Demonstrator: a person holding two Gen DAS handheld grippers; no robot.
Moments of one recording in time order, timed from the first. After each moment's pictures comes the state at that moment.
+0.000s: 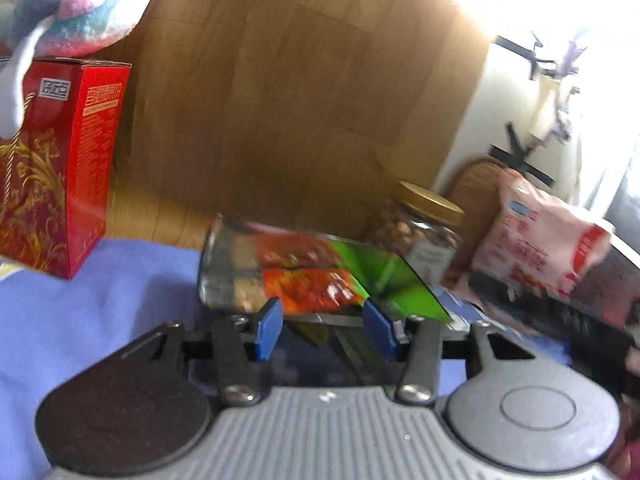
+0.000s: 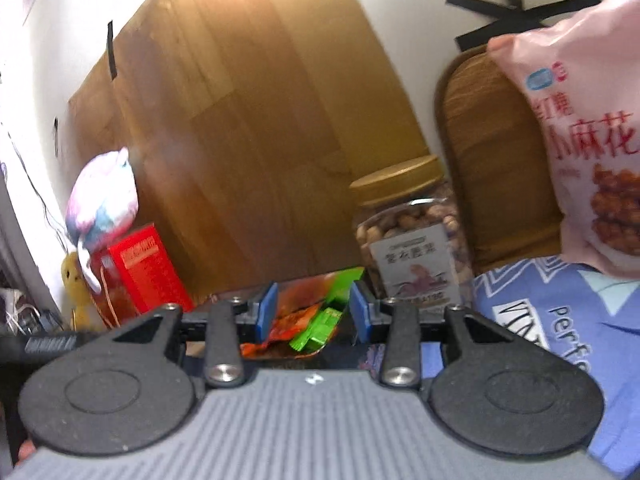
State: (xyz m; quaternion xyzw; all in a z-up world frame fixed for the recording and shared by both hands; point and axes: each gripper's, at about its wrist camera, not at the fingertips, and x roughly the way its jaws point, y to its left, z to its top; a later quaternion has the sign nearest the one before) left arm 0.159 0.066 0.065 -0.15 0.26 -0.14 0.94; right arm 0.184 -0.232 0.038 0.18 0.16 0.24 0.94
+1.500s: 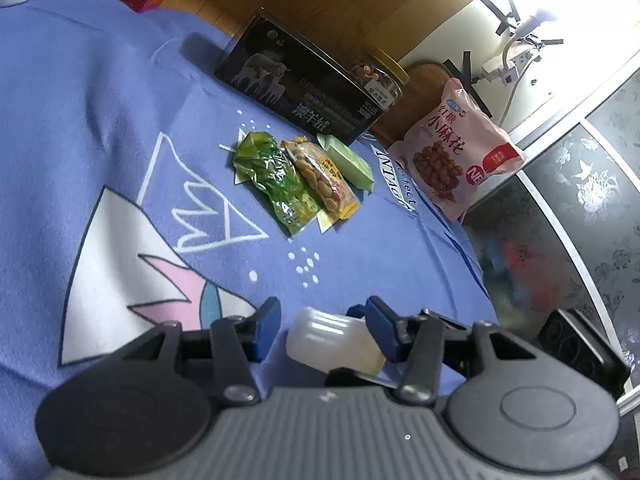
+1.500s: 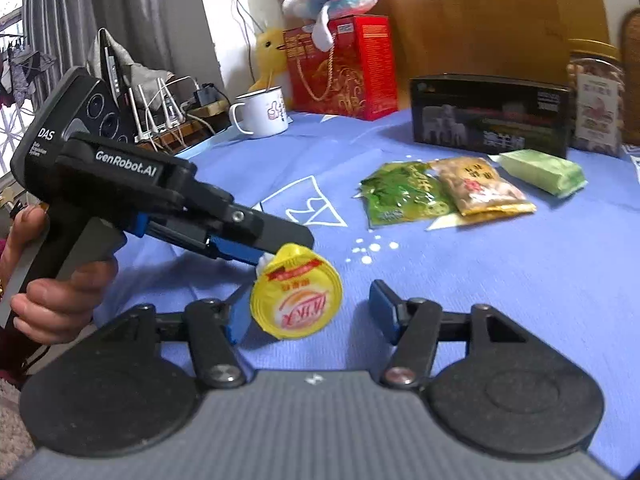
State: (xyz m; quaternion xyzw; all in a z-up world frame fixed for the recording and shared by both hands) left arm -0.028 0.098 -0.015 -0.30 0.38 -0.22 0.84; right arm -0.029 -0.151 -0.015 -0.01 0.28 0.44 0.85
